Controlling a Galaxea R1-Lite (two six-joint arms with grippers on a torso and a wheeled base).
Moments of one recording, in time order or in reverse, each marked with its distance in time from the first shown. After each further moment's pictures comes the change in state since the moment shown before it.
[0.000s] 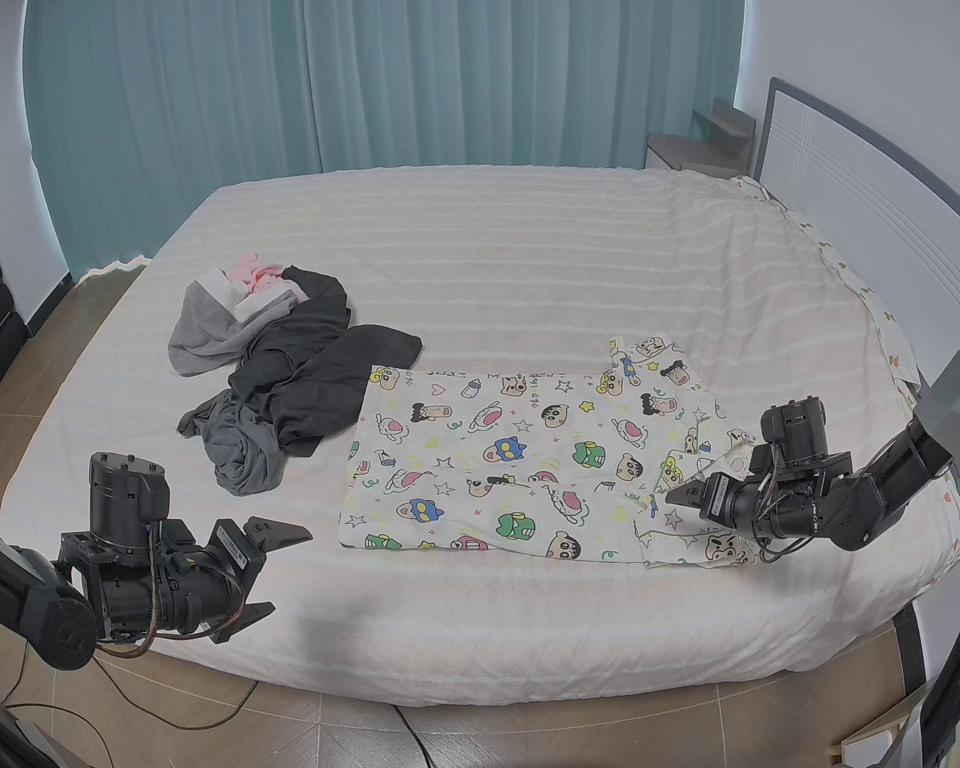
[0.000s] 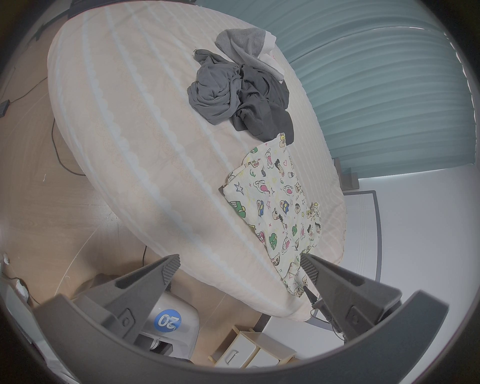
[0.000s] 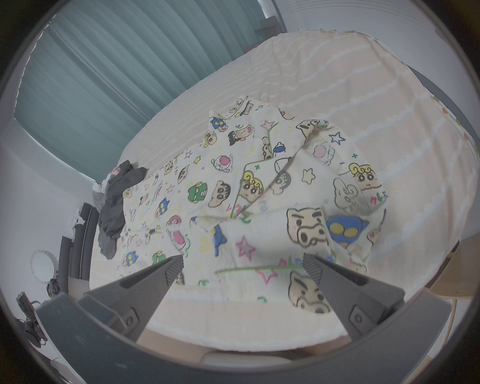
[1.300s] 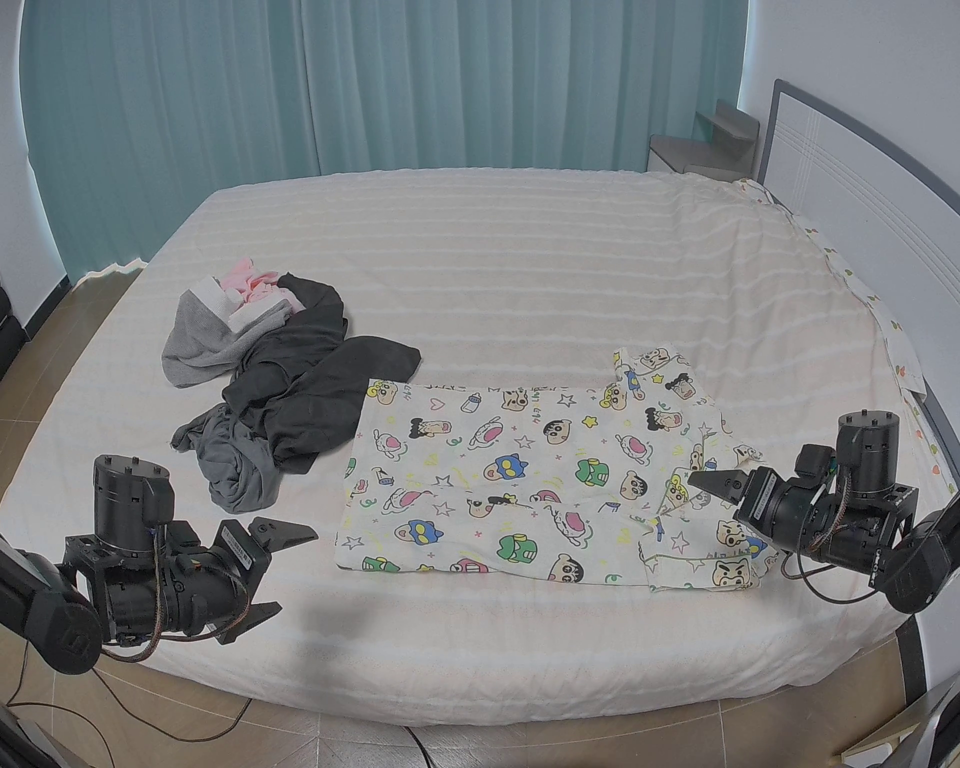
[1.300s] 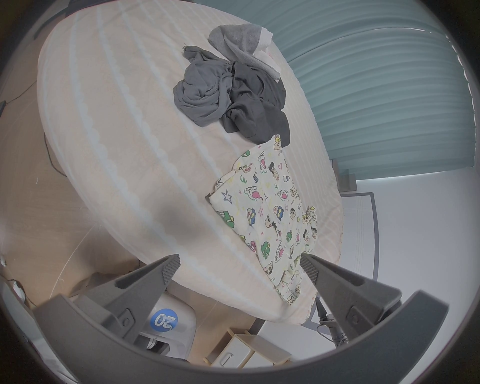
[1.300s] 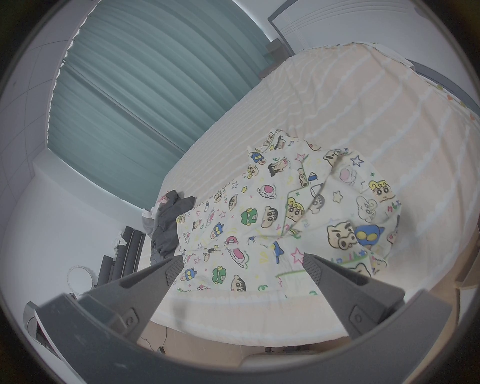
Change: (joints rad) left arm -0.014 0.015 0.012 -0.044 -0.001 -0.019; right arm 0.040 -0.251 0.334 -0.356 0.077 0.141
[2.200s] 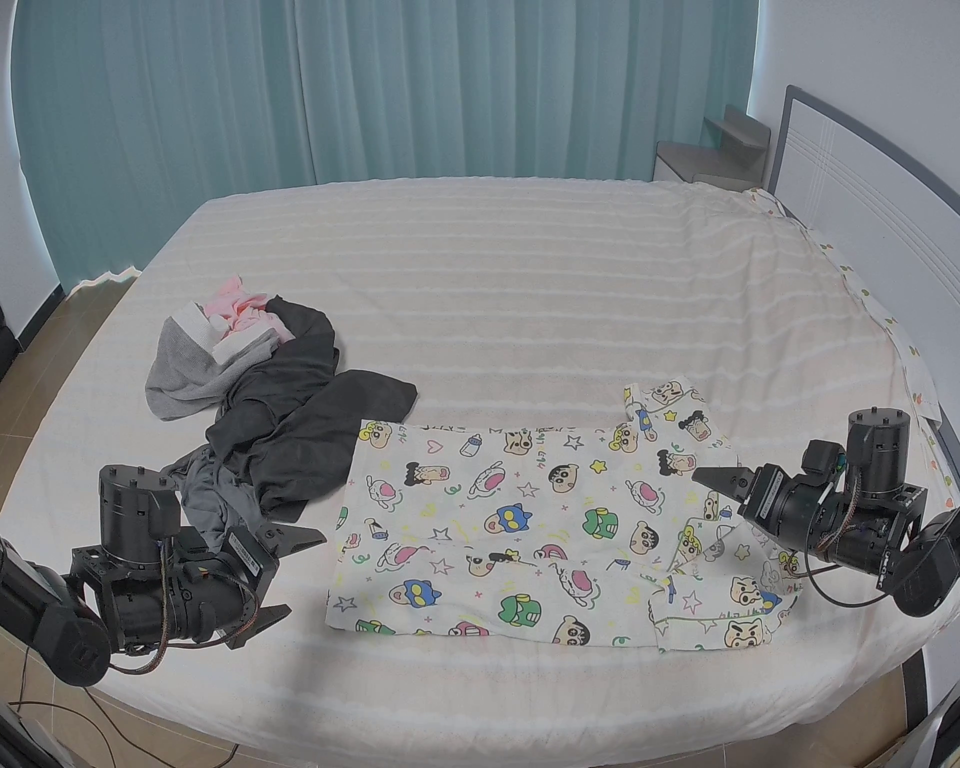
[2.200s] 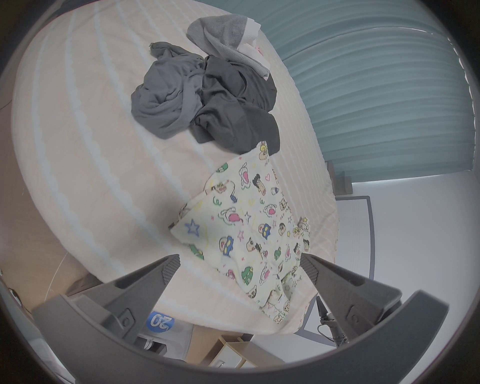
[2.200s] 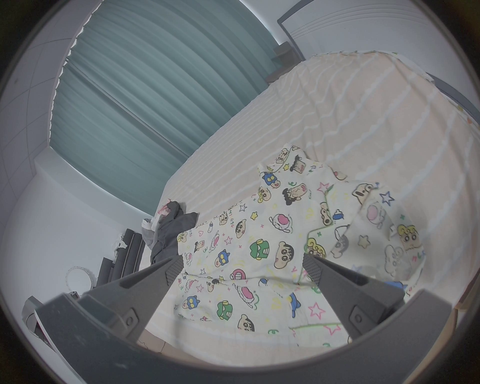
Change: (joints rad) left arm -0.027 0.028 0.042 -0.100 0.001 -0.019; right arm 0.007 -0.041 0.016 -0.001 -0.009 -0.020
